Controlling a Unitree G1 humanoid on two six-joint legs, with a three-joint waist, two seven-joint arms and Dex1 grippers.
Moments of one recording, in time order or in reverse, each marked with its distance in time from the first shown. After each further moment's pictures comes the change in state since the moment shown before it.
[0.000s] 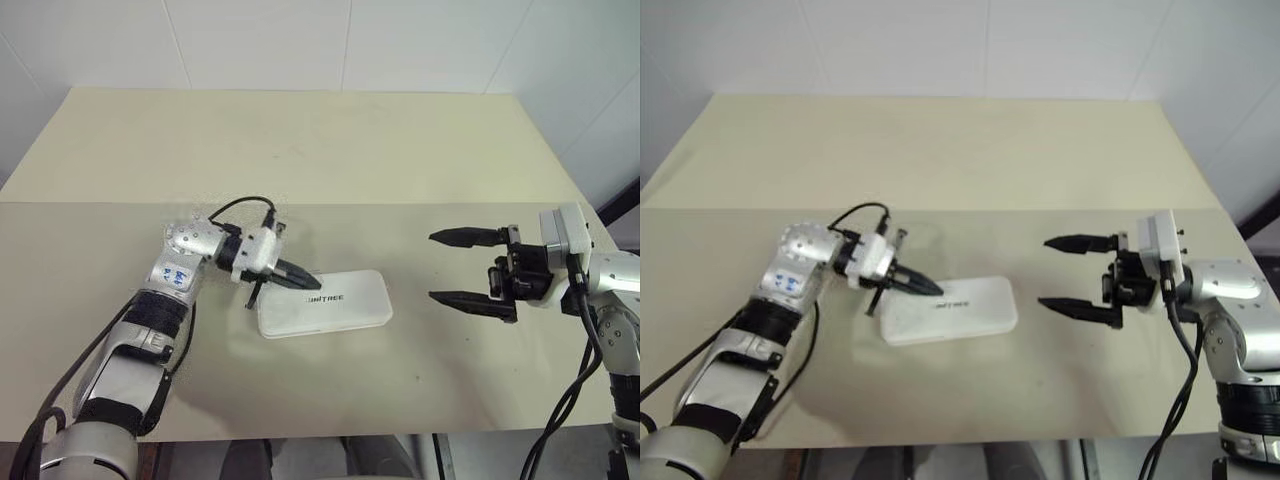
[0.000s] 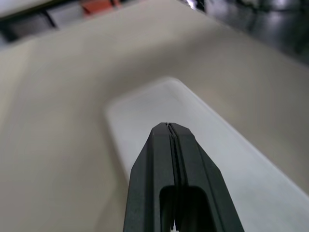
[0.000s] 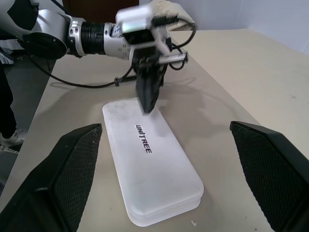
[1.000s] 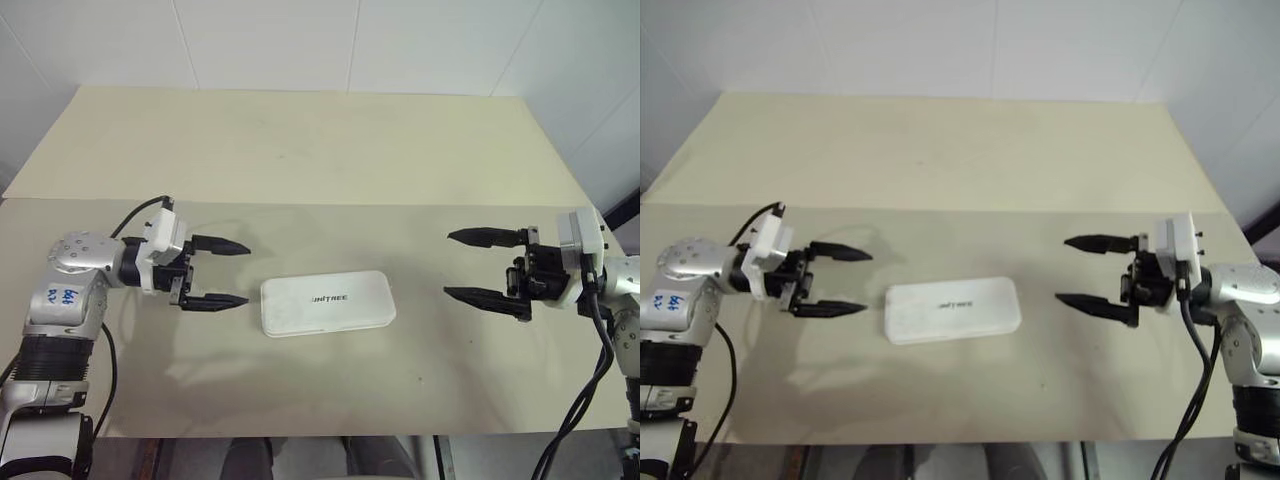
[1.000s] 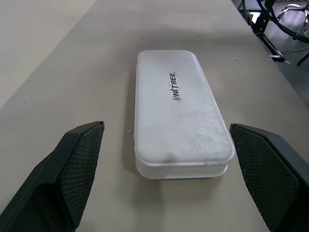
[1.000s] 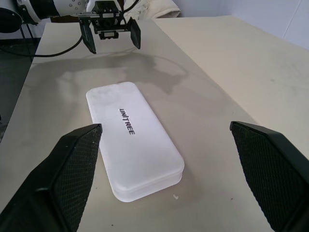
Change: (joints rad) left arm 0.230 0.277 0.243 -0.199 -0.073 0.334 -0.014; right arm 0.007 -0.051 -0.042 0.069 -0.022 -0.033 0.007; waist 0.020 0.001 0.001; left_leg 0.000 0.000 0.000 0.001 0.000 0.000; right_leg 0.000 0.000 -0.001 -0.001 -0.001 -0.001
